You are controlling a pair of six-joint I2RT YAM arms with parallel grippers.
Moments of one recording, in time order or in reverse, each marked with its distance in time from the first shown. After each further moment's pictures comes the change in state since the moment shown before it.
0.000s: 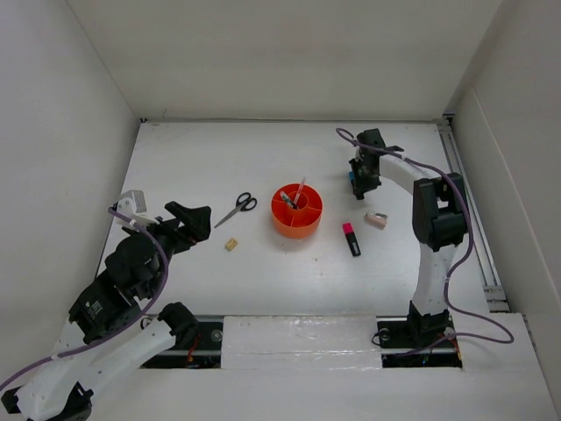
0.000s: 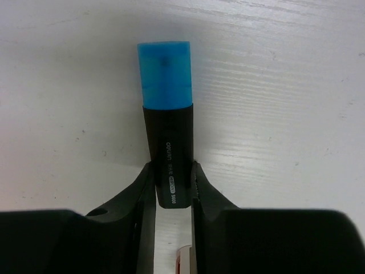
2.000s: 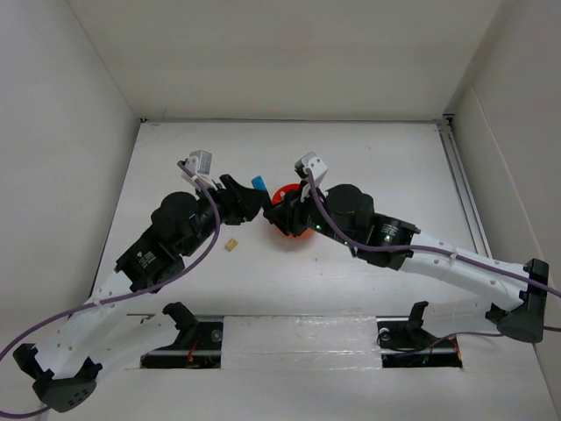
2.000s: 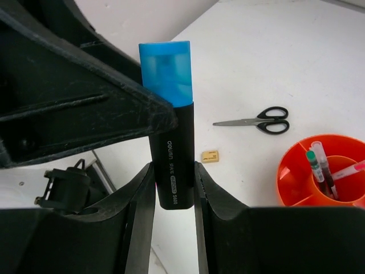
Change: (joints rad) left arm 0.000 0.344 0.053 0.380 0.459 0.000; right arm 0.877 -0.834 -0.344 0.459 0.108 0.256
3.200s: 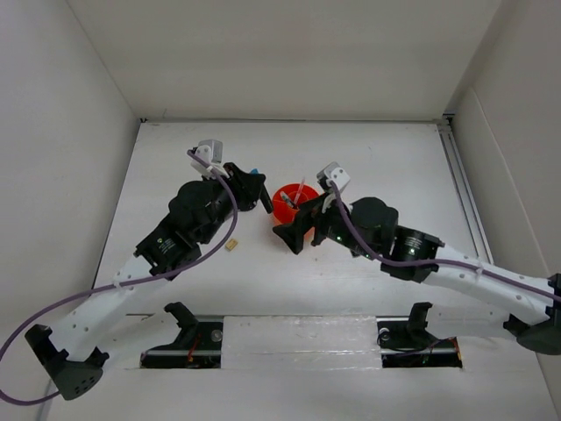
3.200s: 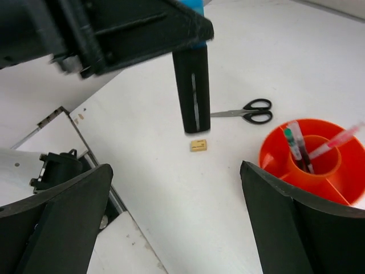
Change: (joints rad) left arm 0.001 0.100 0.002 0.146 -0.101 0.107; right arm 0.021 -0.130 -0.099 -0.014 0.038 -0.034
